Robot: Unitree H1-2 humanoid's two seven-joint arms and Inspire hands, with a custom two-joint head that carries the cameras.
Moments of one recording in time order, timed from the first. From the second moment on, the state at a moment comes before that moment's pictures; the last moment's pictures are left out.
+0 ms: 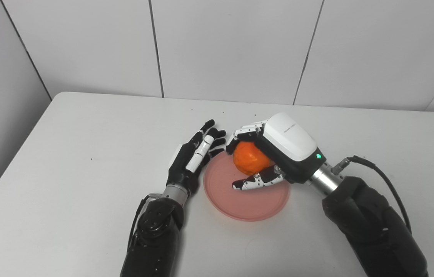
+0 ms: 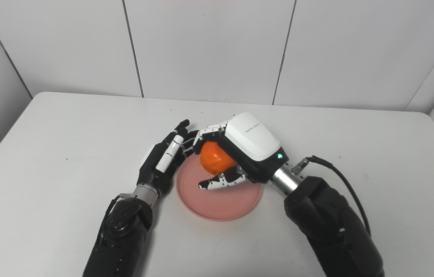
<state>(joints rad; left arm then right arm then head) -0.33 -0.08 -0.04 0.16 -0.14 0.16 -0.10 -0.44 -0.28 0.33 -0.19 -0.69 -0.22 0.28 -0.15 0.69</state>
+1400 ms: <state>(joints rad) -0.32 -0.04 -0.04 0.13 -0.17 0.19 -0.11 -0.43 -0.25 0.34 -0.08 -0.74 -0.22 0.28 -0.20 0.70</state>
